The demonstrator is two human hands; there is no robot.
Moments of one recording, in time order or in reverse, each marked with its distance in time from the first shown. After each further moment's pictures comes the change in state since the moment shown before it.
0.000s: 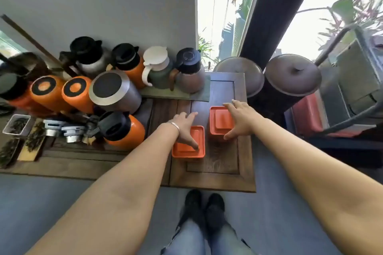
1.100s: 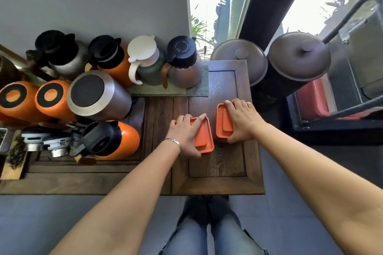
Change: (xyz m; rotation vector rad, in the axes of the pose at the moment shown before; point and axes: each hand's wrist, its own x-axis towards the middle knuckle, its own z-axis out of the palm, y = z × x) left_hand 0.041 -0.014 0.040 0.137 0.183 0.107; right_hand 0.072 0.021 0.056 -0.143 0.069 -0.106
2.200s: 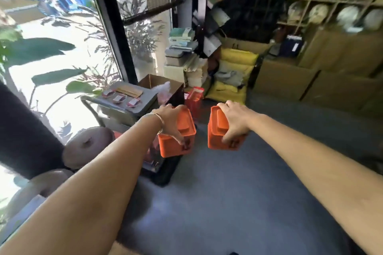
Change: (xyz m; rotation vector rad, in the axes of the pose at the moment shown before) left_hand -0.019 0.512 -0.174 0.486 -0.011 0.987; right_hand -0.539 0.154 -0.030 0.309 0.232 1.134
